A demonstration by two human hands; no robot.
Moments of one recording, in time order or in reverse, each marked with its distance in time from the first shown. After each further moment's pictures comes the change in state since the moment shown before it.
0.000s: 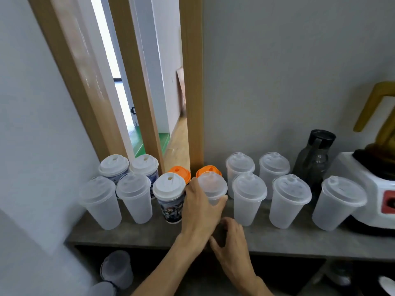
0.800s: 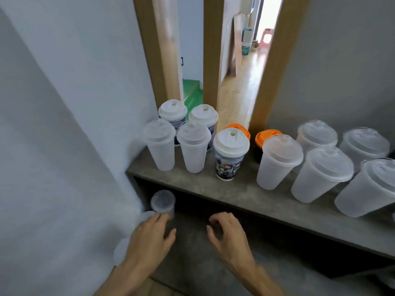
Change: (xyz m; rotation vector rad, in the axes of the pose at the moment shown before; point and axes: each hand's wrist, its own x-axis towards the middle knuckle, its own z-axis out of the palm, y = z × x) left_hand -0.139 -0.202 -0.134 0.547 -0.255 -0.194; right_hand -0.044 -0.073 0.104 -0.037 -0.228 -0.419
